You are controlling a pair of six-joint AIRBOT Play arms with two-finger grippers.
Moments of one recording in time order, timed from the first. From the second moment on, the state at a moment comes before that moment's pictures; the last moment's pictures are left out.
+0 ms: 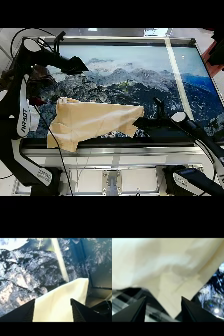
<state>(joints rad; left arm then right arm) -0.02 -1.80 1.95 0.80 -1.41 -1.33 0.15 -1.13 0.54 -0.65 0.81 1.17</state>
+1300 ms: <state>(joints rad) -0.01 -1.80 1.86 1.10 -1.43 -1.42 -0.20 -1.21 0.94 -0.63 0.92 1.01</state>
